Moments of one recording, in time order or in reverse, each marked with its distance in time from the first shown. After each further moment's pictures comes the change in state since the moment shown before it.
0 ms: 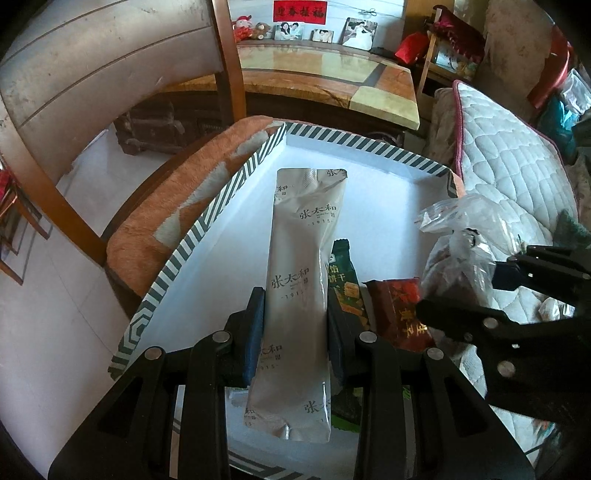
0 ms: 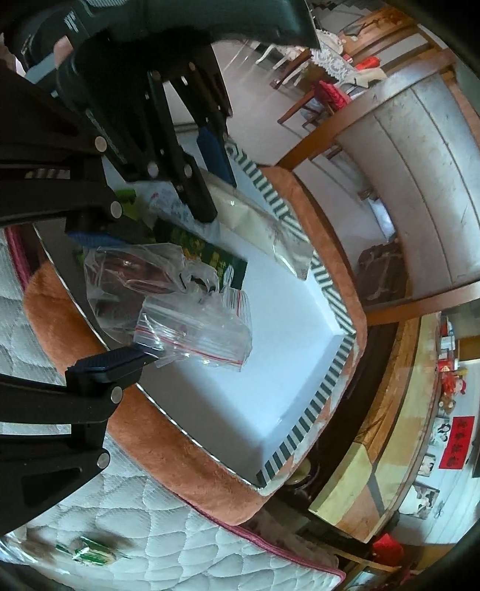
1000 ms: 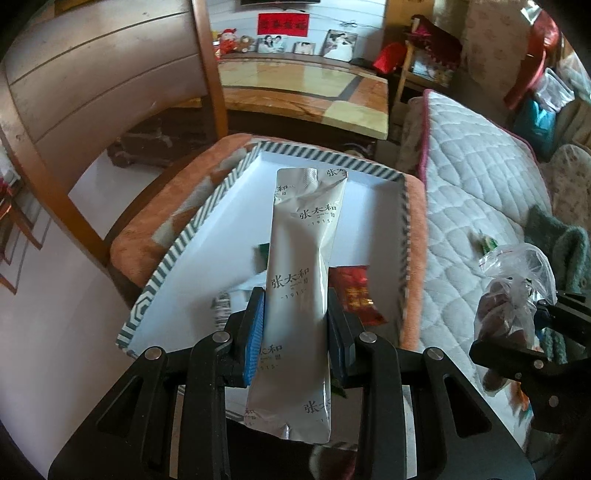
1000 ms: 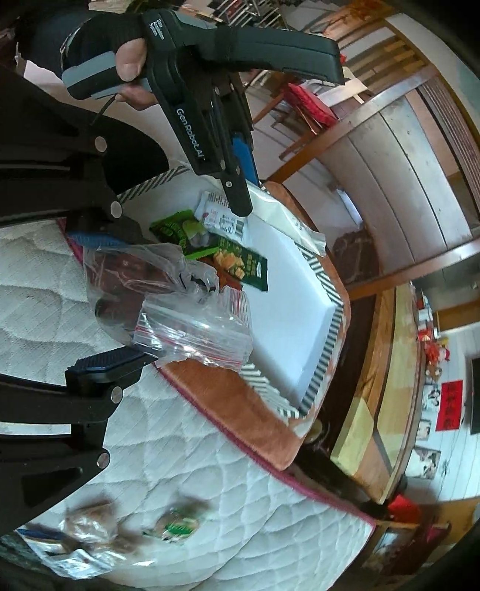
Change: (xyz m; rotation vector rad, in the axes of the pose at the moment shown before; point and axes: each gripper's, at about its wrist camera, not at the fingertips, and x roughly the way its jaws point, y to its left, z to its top) left arm -0.049 -0.016 -0.013 0.024 -0.043 -0.057; right arm -0.084 -0.002 -0.079 0.086 -0.107 0.013
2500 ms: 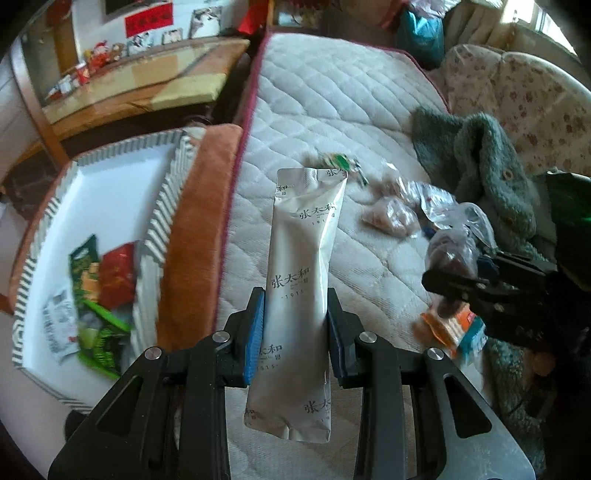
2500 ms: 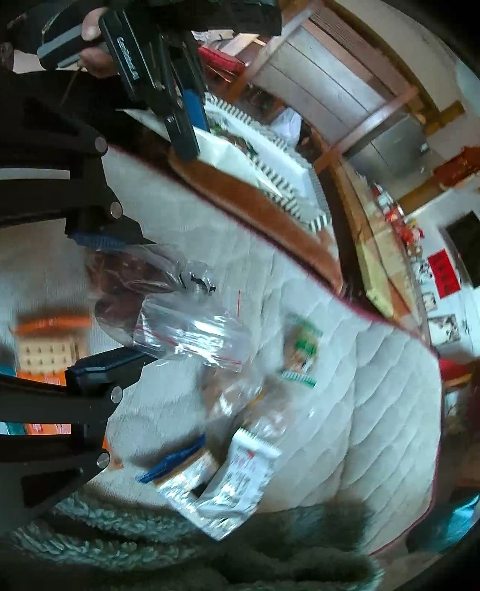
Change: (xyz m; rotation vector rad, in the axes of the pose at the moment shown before) left arm -0.004 -0.178 -0.041 0.328 0.116 -0.262; right arm -0.077 -0.139 -0.139 0.380 -0.130 -0.120
